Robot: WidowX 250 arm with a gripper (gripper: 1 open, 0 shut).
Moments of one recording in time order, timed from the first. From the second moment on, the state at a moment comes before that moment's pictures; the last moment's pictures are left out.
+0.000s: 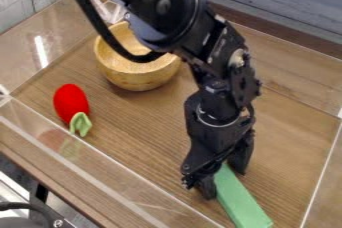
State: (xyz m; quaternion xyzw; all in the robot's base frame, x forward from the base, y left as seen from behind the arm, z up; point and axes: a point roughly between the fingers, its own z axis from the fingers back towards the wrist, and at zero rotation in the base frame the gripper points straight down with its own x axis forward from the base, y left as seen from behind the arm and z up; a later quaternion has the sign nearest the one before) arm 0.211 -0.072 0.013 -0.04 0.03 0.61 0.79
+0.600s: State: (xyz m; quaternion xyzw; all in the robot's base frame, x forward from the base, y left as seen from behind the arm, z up) arm 0.214 -0.069 0.013 -0.03 0.03 0.62 0.78
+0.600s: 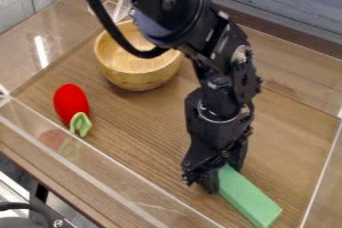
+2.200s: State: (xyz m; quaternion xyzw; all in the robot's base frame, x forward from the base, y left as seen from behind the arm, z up) arm 0.230 -0.057 0.046 0.00 0.06 0.60 0.80
